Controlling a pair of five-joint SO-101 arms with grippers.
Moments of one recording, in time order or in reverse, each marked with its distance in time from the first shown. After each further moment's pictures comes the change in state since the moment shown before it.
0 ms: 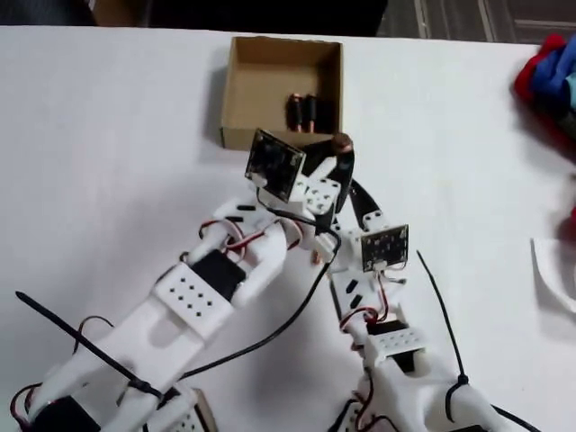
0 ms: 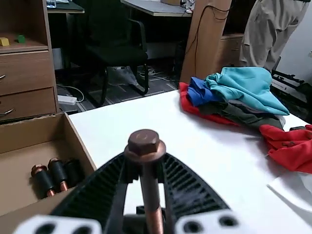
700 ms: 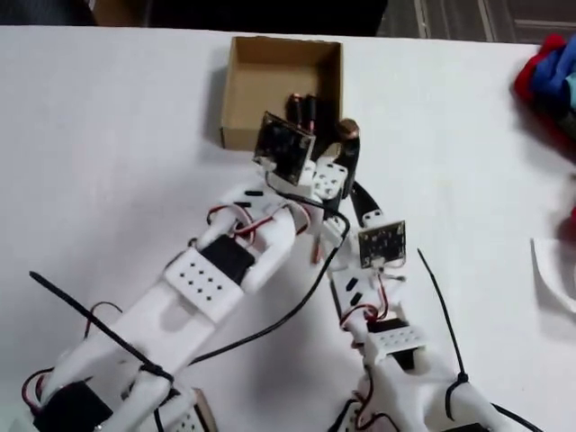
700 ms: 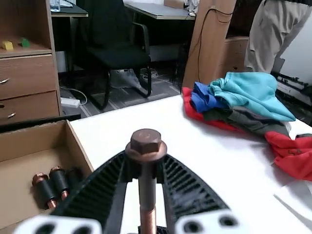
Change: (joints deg) left arm 0.1 6.5 -5.3 0.2 -0.2; right arm 0.4 0.4 -2.0 2.7 2.4
